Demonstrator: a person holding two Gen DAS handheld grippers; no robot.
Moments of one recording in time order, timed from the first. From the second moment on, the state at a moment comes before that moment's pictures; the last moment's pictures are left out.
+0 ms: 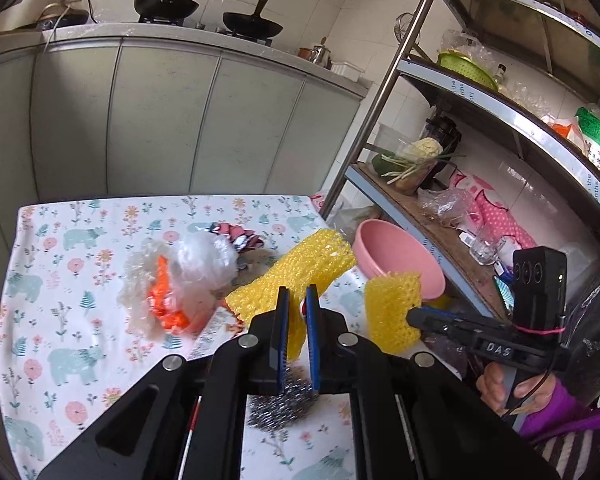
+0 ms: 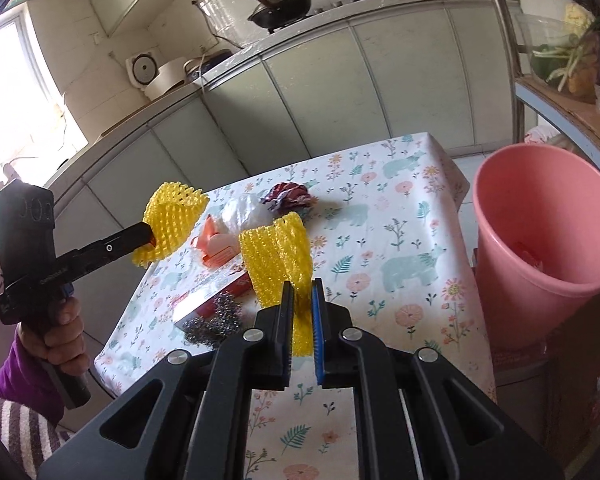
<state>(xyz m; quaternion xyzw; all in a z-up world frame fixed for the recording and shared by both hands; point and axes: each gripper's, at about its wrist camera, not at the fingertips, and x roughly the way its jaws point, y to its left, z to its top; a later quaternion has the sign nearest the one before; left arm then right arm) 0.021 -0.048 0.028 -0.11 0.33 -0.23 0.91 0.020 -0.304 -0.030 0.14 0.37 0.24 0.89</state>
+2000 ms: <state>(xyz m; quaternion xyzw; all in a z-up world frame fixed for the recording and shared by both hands) 0.169 -0.284 0.014 -0.09 0.42 -0.31 0.85 0.068 -0.441 -0.052 0.18 0.32 -0.02 0.93</state>
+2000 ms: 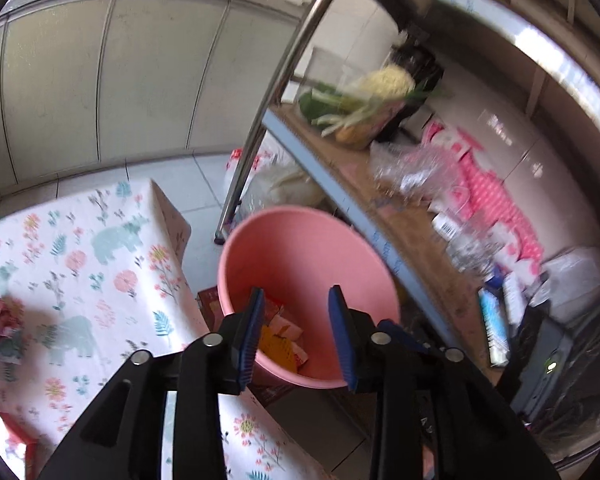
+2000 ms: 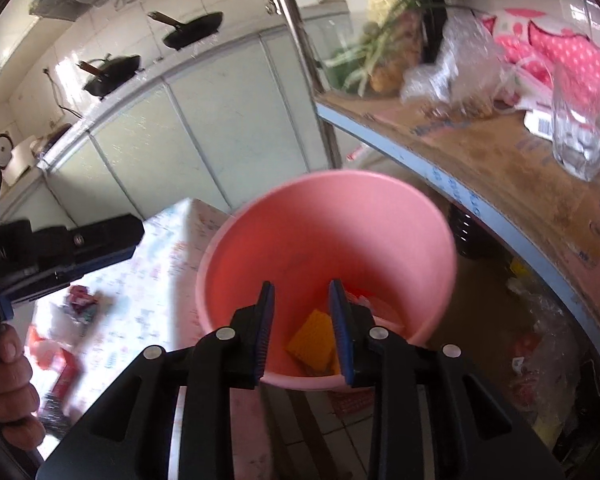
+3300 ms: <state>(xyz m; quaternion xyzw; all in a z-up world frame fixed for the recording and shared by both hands) 0.018 0.018 0.018 -0.07 0.41 -0.09 0.90 0.010 -0.279 0.000 0.13 0.32 0.21 0.92</state>
